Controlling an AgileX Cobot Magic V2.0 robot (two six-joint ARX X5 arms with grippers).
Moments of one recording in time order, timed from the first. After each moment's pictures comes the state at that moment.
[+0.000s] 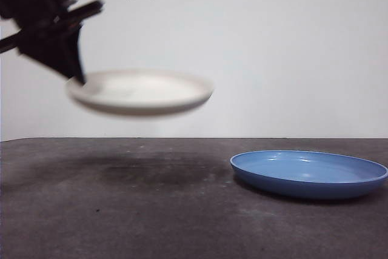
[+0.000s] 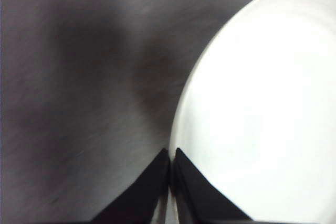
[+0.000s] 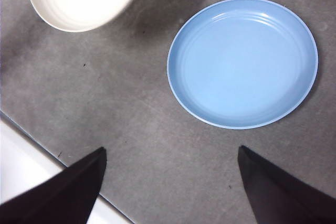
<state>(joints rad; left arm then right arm) -0.28 1.48 1.22 -0.64 0.20 -0.16 0.16 0.80 1.01 -1.09 -0.47 -0.08</state>
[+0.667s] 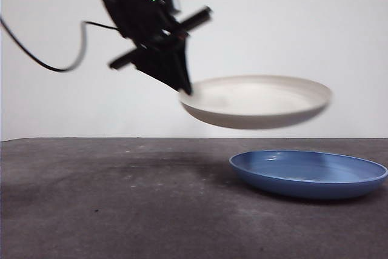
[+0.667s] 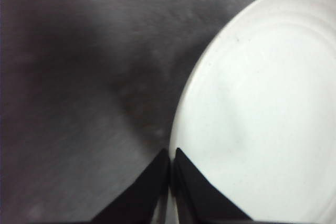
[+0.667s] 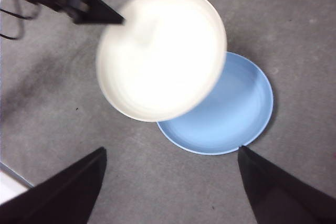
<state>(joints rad) -0.59 1.80 1.49 -0.57 0.19 -0.23 0.16 0.66 1.10 -1.10 -0.38 0.00</state>
